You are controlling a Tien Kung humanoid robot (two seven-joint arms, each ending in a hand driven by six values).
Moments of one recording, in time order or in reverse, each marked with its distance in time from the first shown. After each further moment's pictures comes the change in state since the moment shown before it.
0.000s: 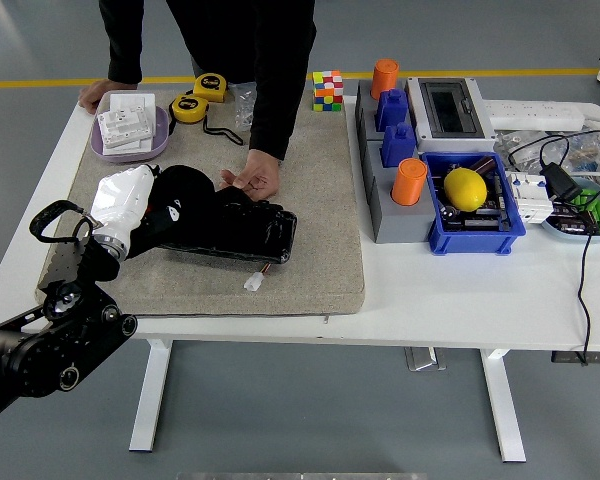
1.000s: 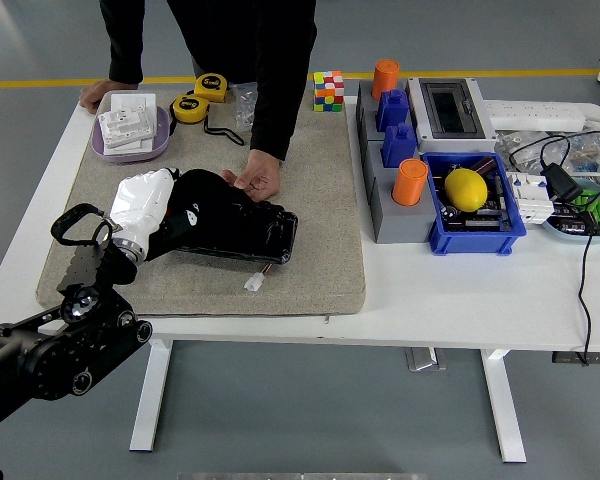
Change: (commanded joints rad) left arm -0.035 -0.027 0.133 -0.034 -0.016 0.000 0.013; right arm 0.005 -0.002 -0.004 -0.003 0.002 0.005 0.002
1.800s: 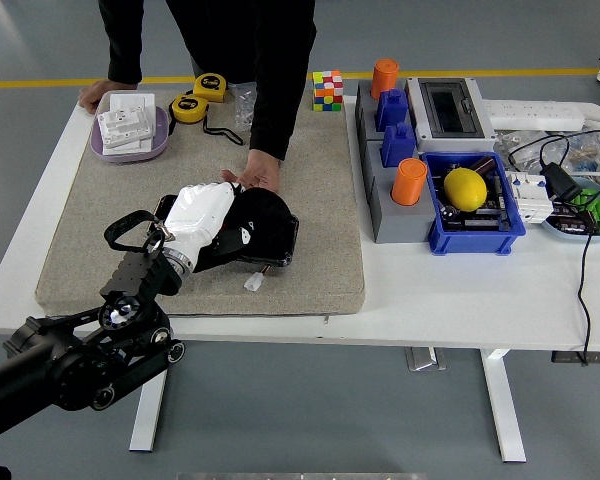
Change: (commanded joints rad) left arm -0.046 -0.025 0.140 -0.088 -0.003 -0.014 0.031; right arm 0.002 -0.002 -0.016 -0.003 0.011 0.002 0.004
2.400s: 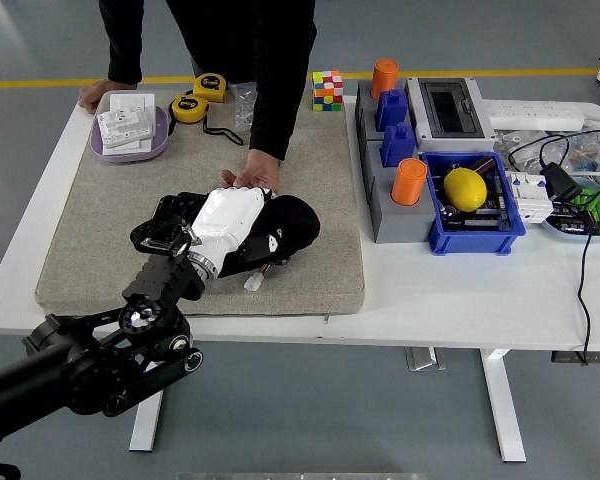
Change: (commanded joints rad) left arm -0.026 -0.027 0.060 -0.044 0.005 -0.010 0.018; right arm 0.004 -0.001 -0.005 -0.003 0.005 0.005 0.001
